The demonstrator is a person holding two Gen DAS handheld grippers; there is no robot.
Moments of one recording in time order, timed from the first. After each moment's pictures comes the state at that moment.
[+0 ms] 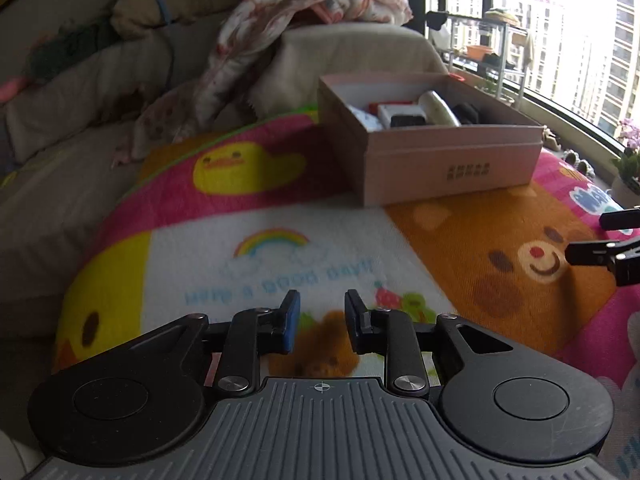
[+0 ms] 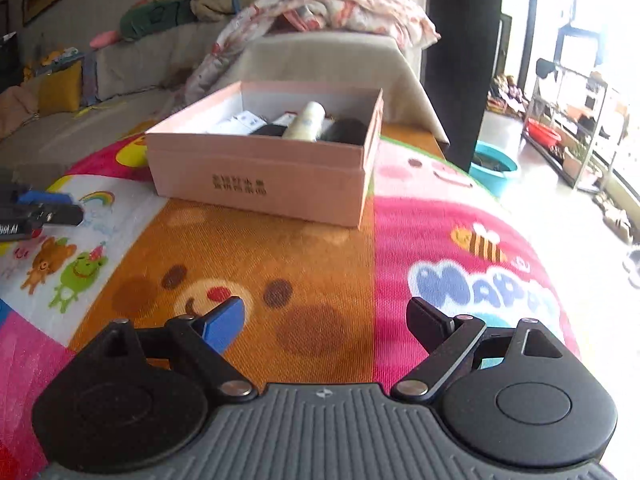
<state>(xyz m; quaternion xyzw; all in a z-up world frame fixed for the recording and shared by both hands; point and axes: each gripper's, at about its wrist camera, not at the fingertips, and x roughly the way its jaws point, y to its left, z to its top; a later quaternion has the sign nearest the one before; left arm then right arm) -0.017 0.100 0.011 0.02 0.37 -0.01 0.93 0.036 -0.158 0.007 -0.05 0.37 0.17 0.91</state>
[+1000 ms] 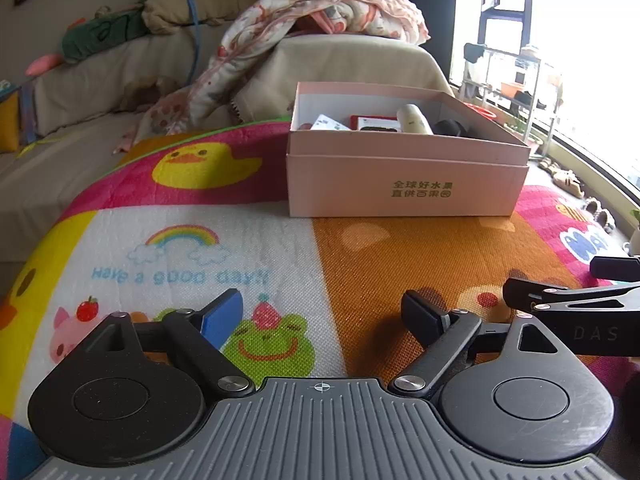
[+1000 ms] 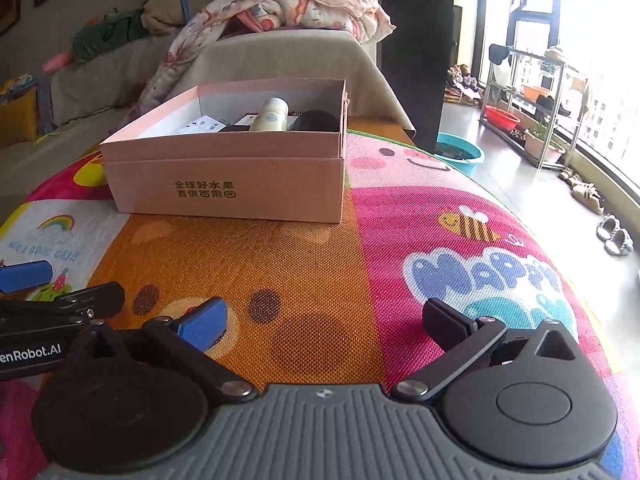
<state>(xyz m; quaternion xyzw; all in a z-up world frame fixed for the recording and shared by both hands) -0.007 0.024 -0.004 -0.02 0.33 0.05 0.94 0.039 -0.144 -0.005 -0.03 0.35 0.11 0.93</state>
